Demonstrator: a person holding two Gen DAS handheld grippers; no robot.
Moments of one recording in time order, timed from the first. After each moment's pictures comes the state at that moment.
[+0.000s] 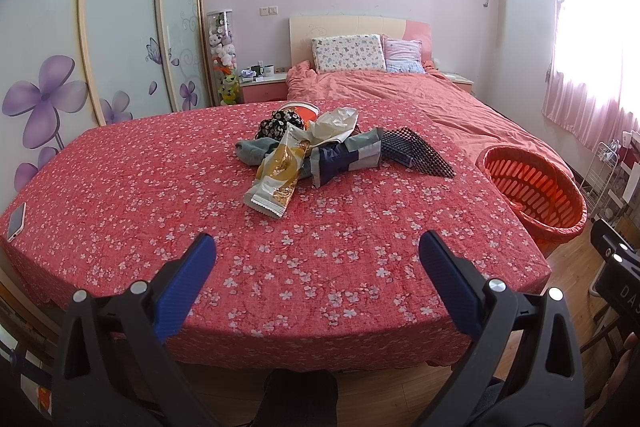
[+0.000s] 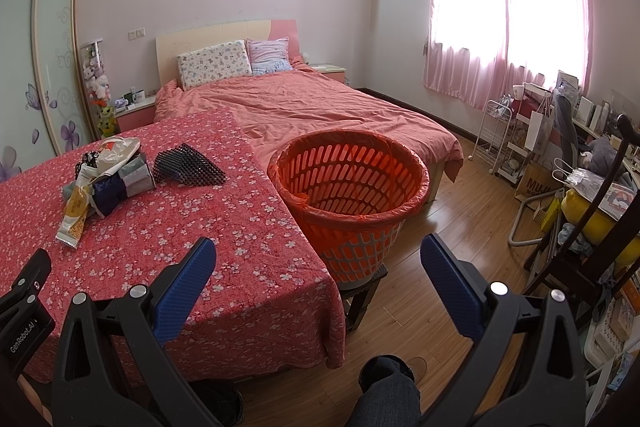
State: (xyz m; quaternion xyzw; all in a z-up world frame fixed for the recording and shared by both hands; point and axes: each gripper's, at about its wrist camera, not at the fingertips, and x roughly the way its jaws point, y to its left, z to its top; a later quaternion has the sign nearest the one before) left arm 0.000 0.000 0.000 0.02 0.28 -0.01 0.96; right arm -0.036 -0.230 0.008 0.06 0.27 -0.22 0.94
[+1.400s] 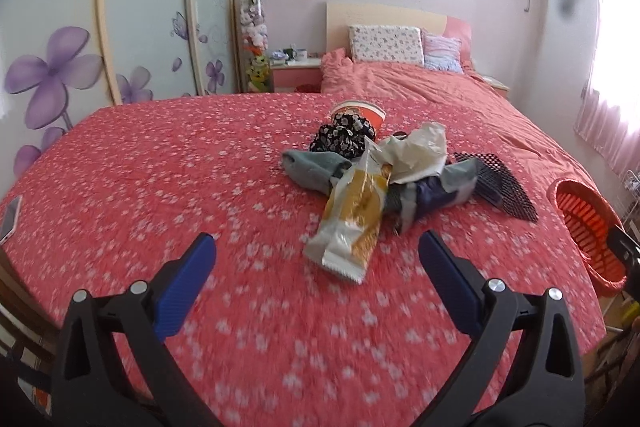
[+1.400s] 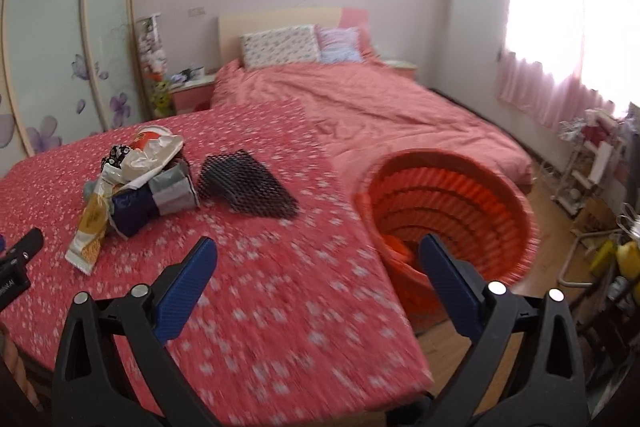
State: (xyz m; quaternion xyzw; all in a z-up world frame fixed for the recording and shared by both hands) left arm 0.110 0.072 -0.014 -0.01 0.32 0.04 0.95; right arm 0.077 -0.219 -0.001 0.04 0.30 -0.08 0.95
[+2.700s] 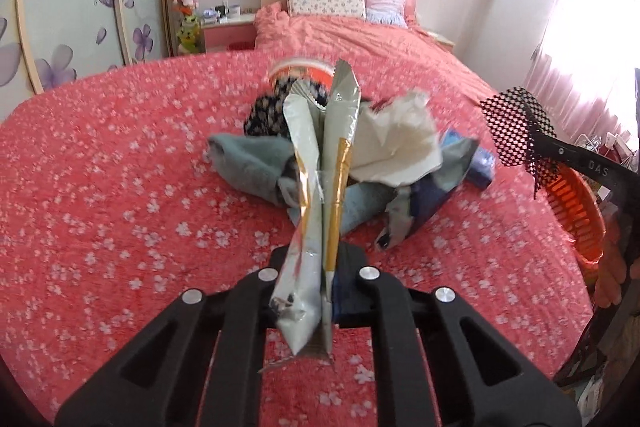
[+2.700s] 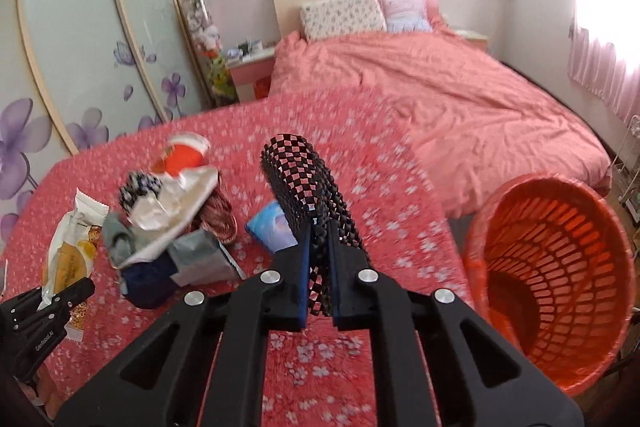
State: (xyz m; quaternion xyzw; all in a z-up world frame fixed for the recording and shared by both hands) left arm 0.186 0.080 -0.036 -0.02 0.39 -0.09 0.92; right arm 0.191 -0.209 0.000 0.07 0.34 0.03 0.94
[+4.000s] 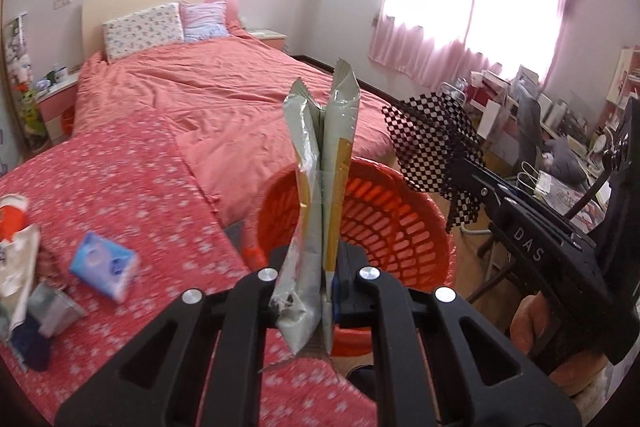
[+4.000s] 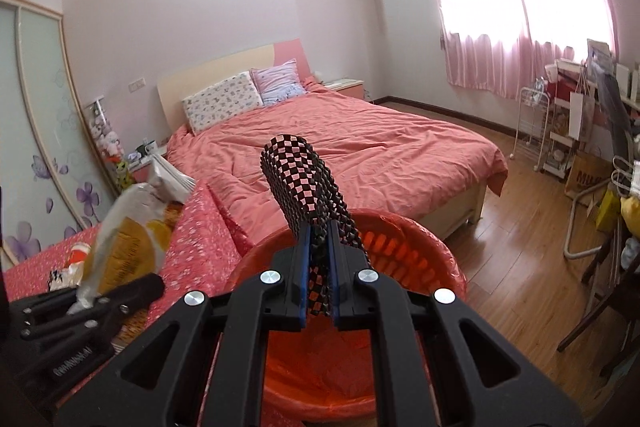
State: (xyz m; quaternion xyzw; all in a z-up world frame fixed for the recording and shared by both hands) left arm 0.190 -0.255 0.004 0.05 0.35 -0.36 0.86; right arm 0.101 -0.382 0.002 0.15 0.22 -0.16 0.95
